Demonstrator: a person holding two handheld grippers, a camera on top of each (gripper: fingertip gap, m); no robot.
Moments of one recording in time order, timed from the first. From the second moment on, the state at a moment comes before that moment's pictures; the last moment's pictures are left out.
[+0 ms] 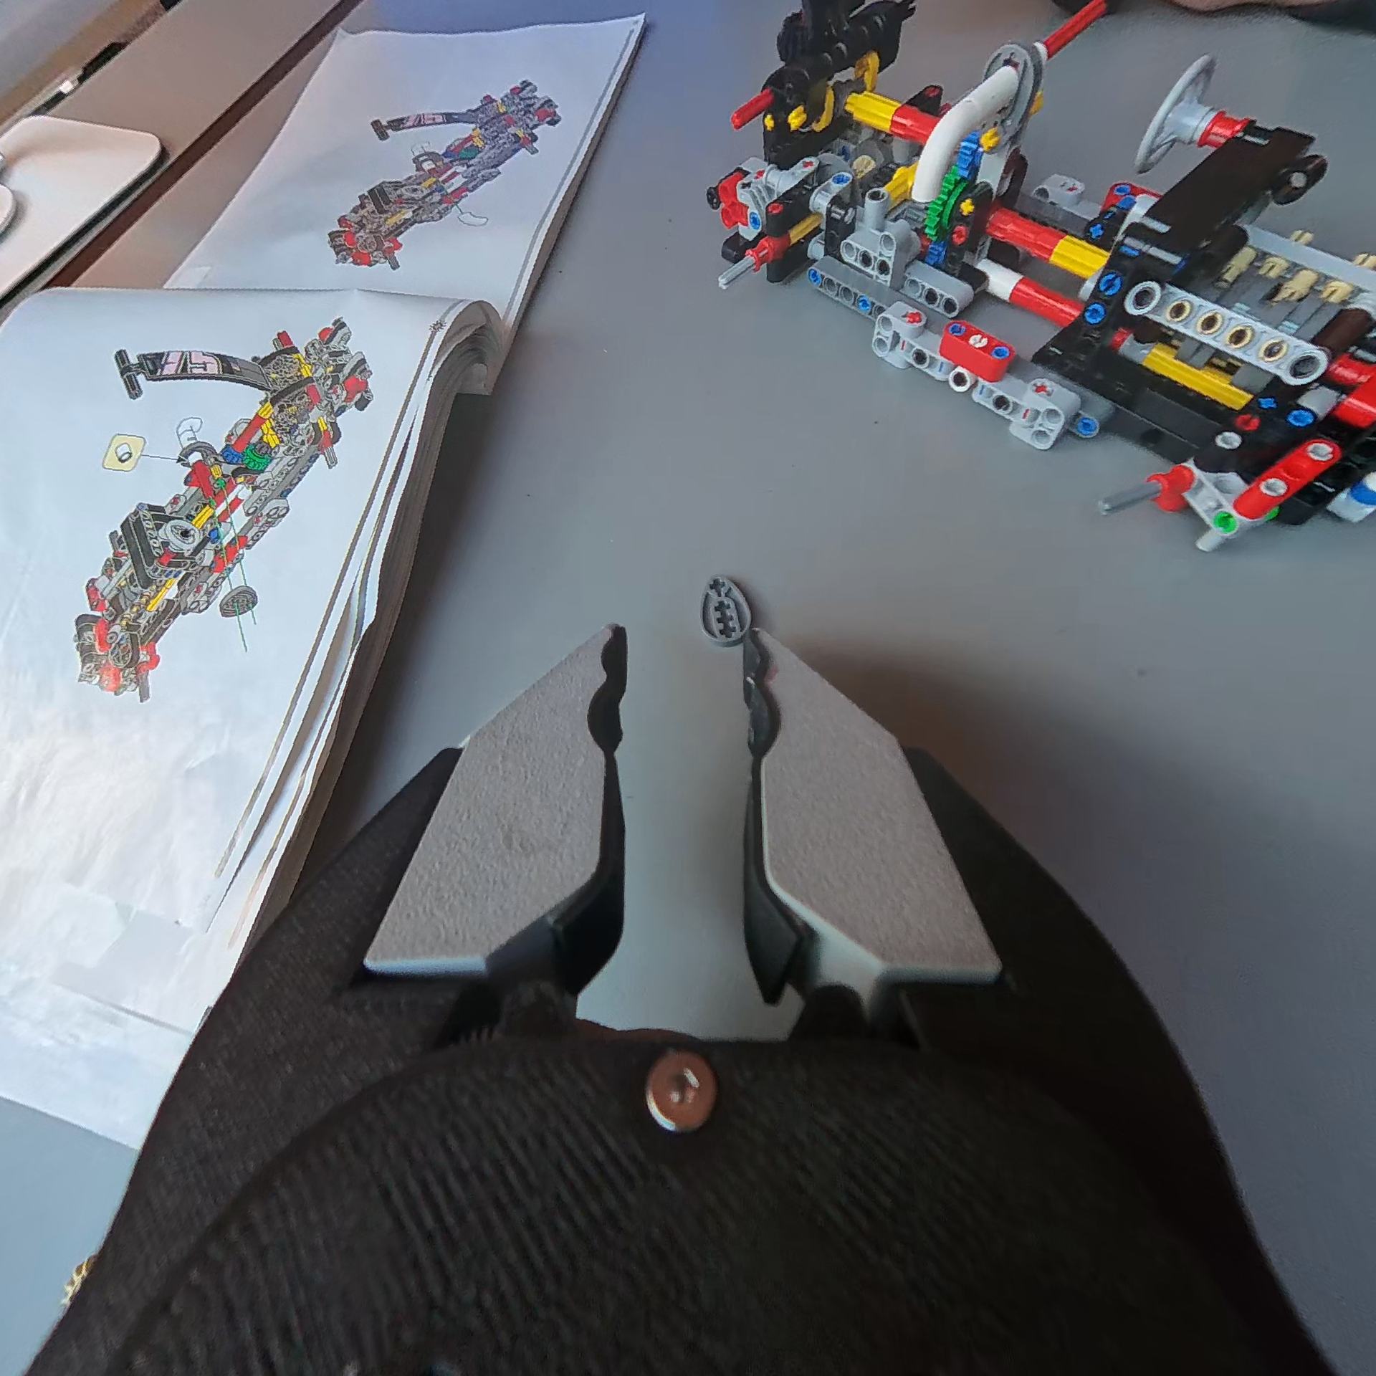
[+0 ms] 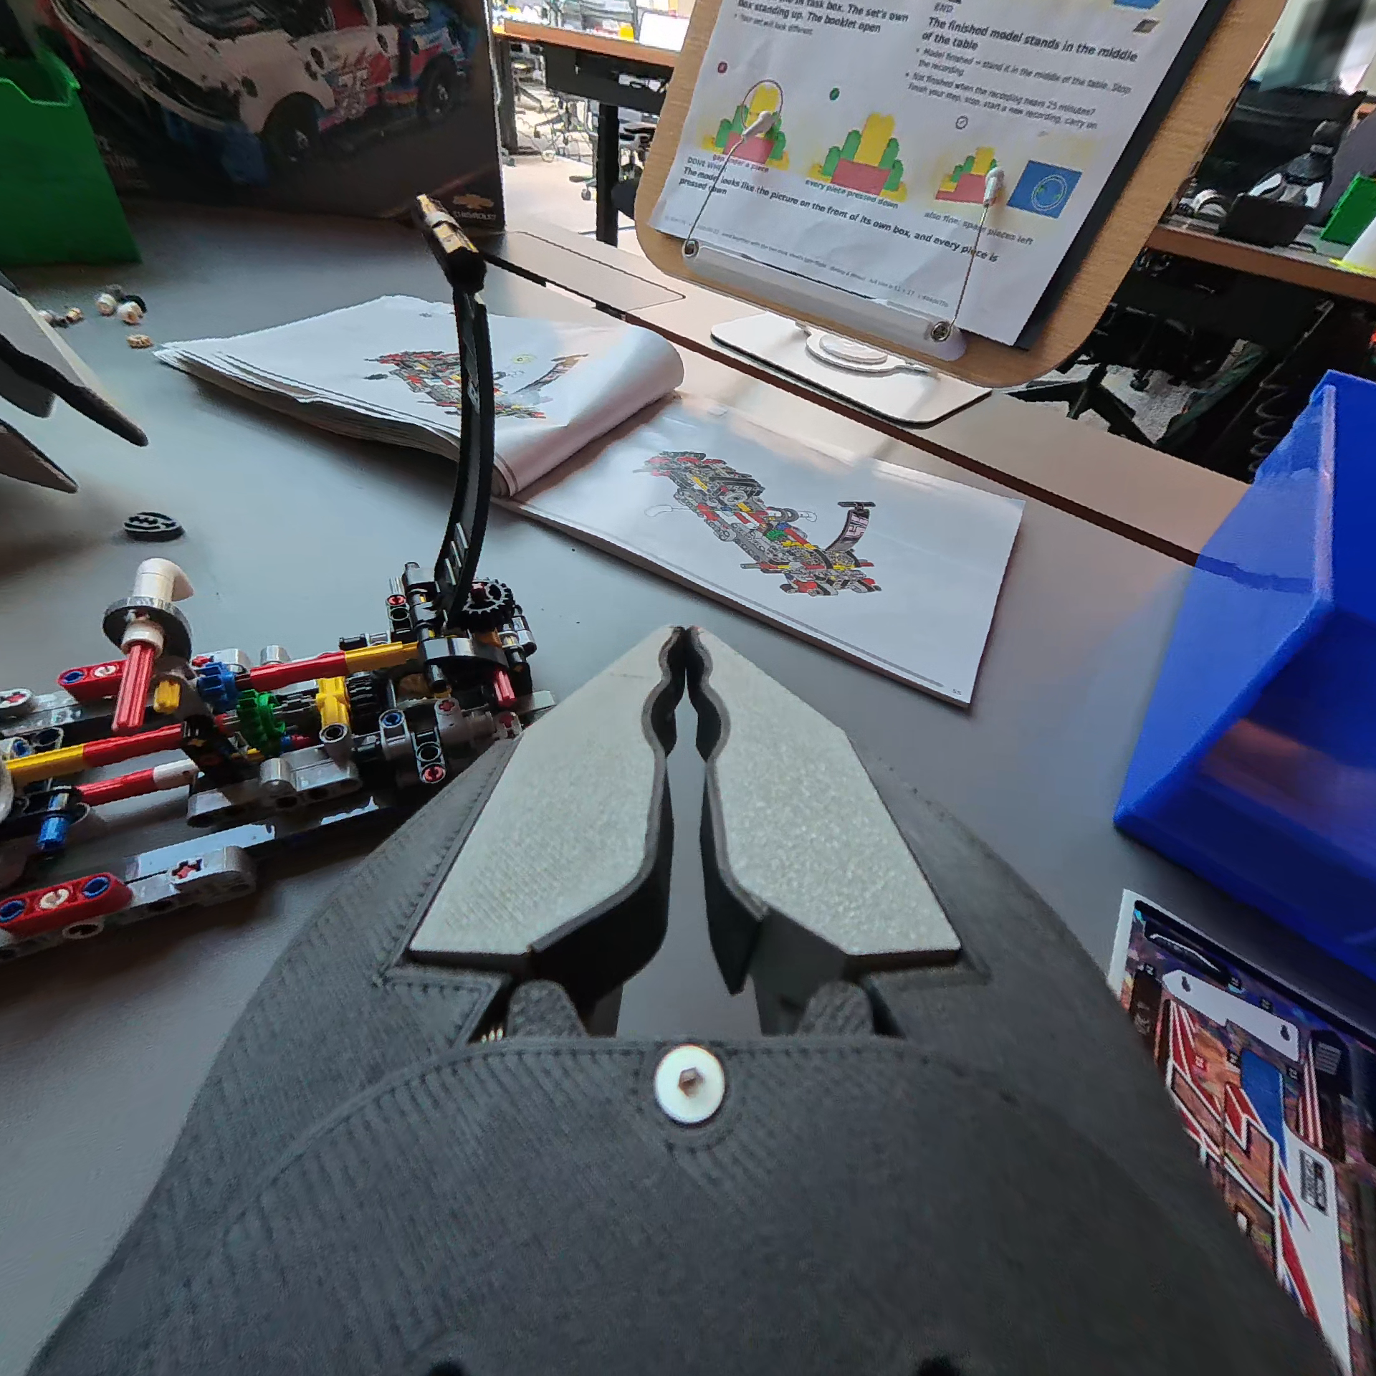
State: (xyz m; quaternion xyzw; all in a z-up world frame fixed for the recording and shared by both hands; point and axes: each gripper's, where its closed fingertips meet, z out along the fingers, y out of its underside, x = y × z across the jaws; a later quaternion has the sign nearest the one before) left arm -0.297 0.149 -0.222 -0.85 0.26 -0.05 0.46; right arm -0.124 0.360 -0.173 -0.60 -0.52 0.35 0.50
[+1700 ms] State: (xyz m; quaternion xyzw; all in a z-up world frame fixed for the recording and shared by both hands) left arm -0.299 0.150 -0.231 -0.86 0.26 -0.03 0.43; right arm -0.118 0.372 -0.160 -0.61 -0.46 0.39 0.51
